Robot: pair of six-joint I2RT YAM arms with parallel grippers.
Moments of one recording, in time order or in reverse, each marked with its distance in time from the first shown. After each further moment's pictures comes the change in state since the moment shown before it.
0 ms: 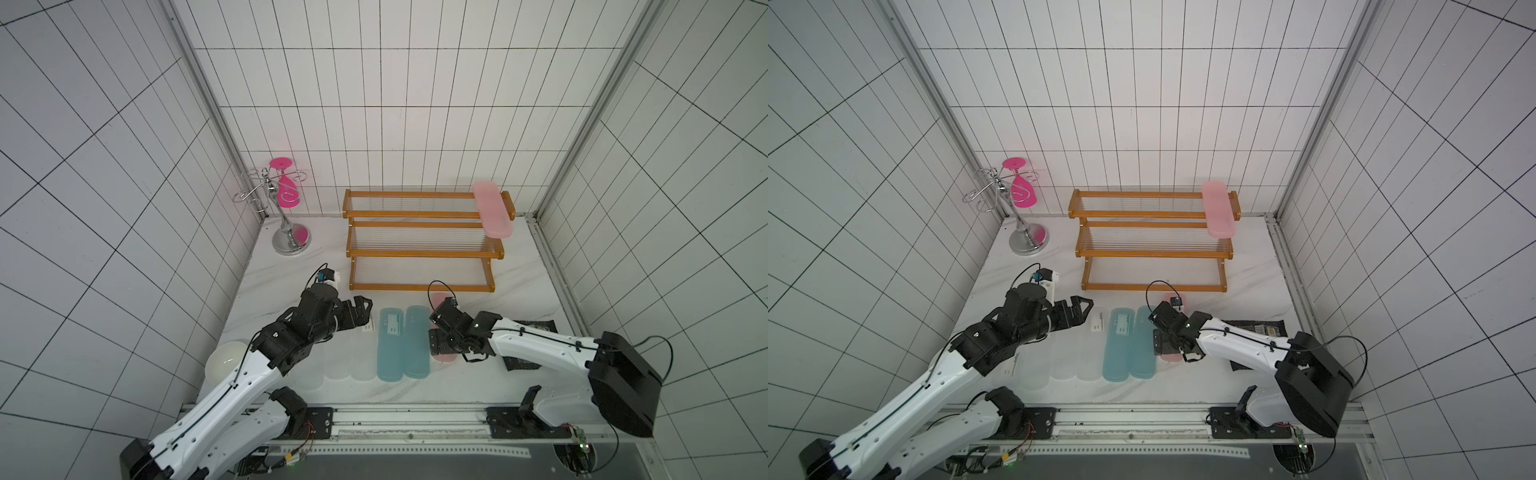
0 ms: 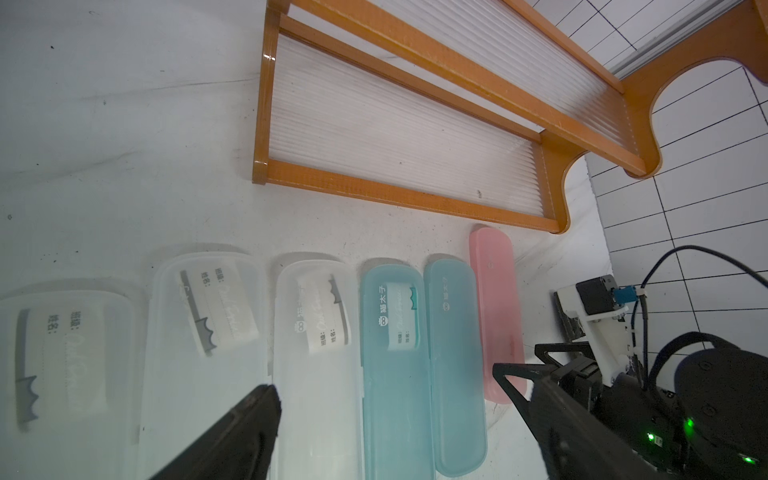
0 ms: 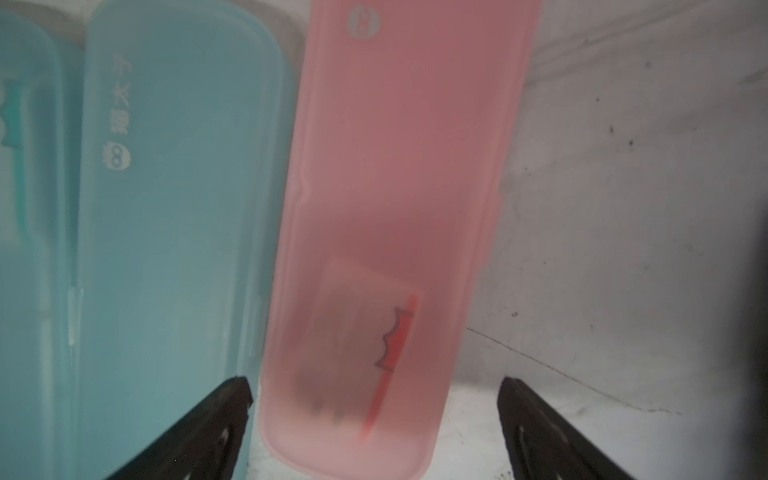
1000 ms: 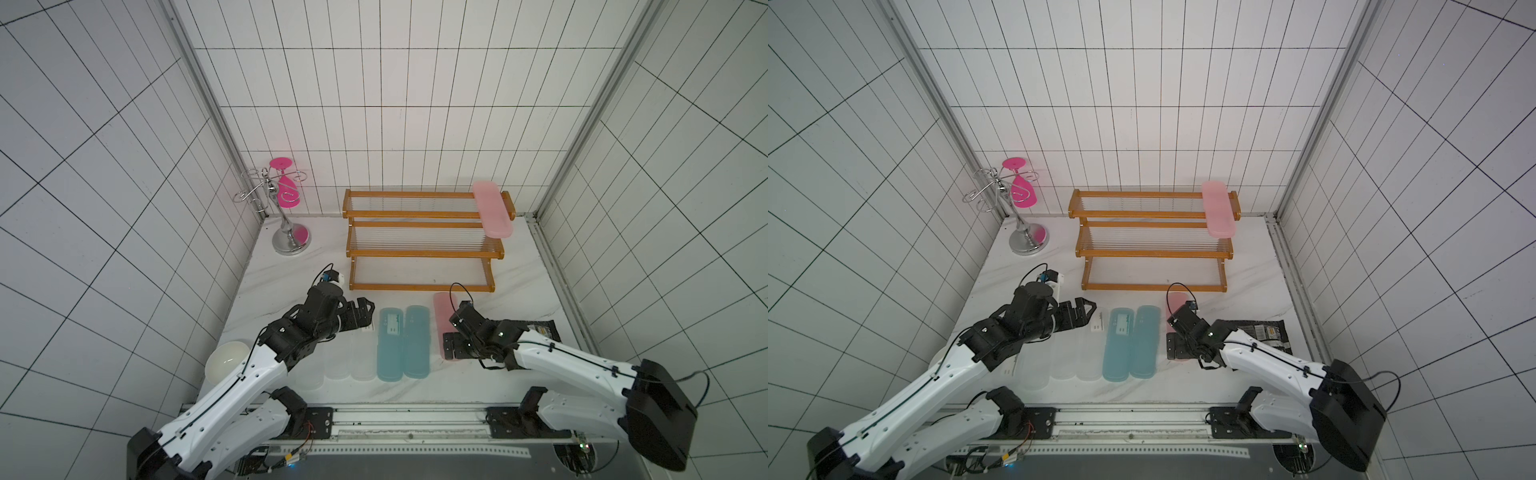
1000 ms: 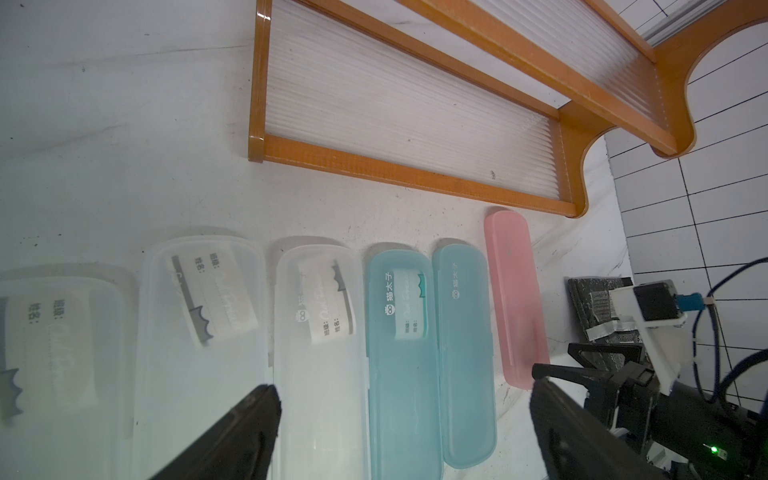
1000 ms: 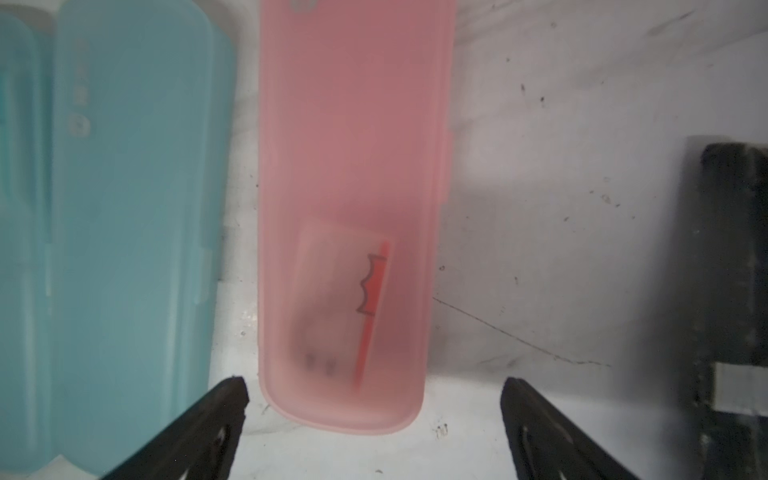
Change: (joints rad) left arm 0.000 0.048 -0.005 0.002 0.021 0.003; right arm -0.068 -0.189 -0.122 -0.035 -0.042 -0.042
